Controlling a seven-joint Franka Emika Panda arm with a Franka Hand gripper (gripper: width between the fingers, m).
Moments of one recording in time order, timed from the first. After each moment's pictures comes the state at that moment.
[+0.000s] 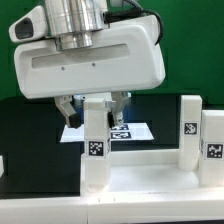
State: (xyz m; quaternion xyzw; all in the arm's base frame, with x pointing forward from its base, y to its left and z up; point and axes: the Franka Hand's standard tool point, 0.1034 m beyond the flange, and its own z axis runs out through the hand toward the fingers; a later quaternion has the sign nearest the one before) arm 0.625 -0.052 0.114 -0.96 0.27 -0.03 0.07
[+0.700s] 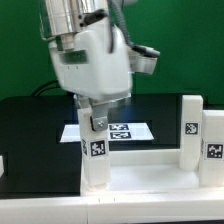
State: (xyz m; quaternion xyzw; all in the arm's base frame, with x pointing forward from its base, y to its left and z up) arm 0.630 -0.047 0.113 -0.70 0.71 0.01 0.10
